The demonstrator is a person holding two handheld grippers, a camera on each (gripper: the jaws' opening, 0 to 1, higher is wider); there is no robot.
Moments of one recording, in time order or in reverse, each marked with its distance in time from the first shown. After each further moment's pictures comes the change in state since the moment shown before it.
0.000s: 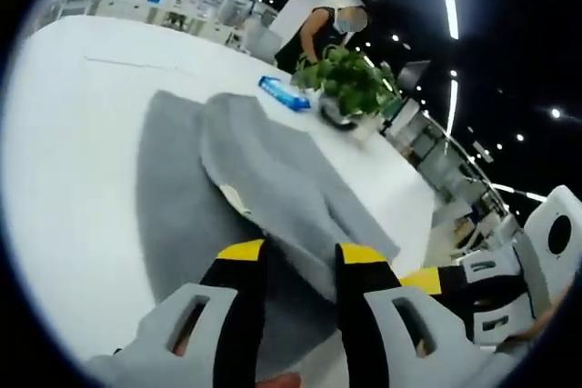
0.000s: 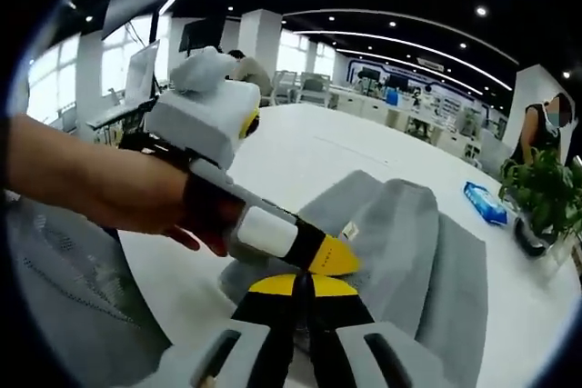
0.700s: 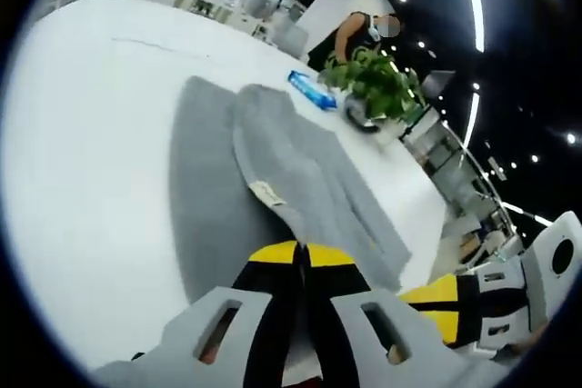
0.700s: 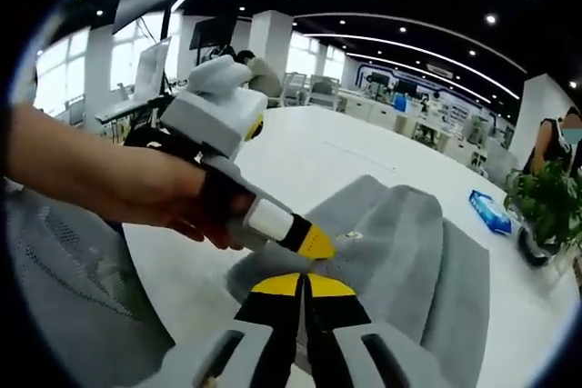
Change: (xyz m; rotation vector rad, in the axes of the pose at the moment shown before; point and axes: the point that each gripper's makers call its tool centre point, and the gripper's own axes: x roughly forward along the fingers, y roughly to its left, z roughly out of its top) left arm -0.016 0.024 0.002 -0.049 -0.021 0.101; right arm -0.001 0.006 0.003 -0.017 -0.012 0.016
